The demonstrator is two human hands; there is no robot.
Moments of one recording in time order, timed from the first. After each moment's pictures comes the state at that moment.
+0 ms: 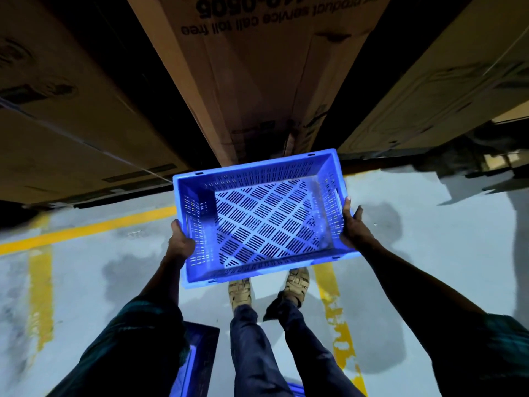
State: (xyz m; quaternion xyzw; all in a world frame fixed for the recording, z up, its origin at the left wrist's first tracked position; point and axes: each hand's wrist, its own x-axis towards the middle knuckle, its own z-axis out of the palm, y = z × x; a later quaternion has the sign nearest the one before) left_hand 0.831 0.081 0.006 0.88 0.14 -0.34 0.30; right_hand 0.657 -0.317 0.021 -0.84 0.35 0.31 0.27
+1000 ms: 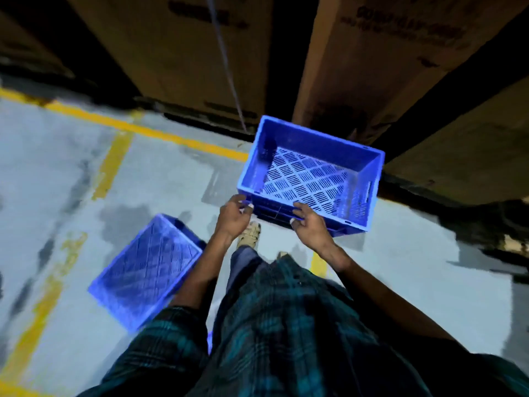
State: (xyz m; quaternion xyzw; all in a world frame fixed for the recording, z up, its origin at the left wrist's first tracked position) left_hand 0.588 0.115 0.188 0.84 0.20 -0.22 0.45; right_hand 0.560 -0.098 0.191 -0.83 0.12 0.27 0.47
